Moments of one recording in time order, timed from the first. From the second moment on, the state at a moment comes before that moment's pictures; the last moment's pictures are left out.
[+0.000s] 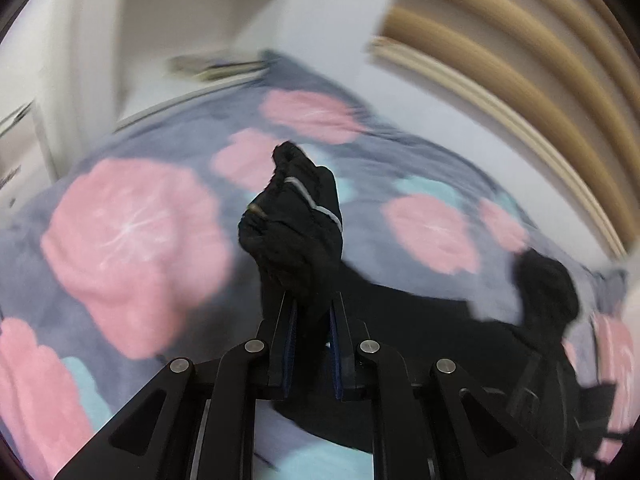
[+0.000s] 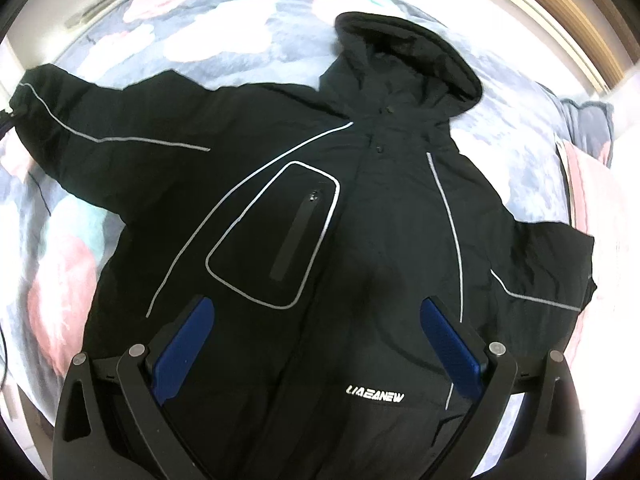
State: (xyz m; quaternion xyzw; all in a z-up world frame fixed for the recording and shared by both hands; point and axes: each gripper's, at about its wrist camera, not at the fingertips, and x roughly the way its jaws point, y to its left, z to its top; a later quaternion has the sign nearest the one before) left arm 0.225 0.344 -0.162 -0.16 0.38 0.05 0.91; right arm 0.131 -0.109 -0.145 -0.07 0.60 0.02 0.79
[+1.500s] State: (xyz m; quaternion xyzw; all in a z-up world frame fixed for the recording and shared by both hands) left arm 0.212 0.199 -0.209 -0.13 0.49 -0.04 0.86; right arm 0.269 -0.015 -0.255 0.13 0.60 0.20 0.76
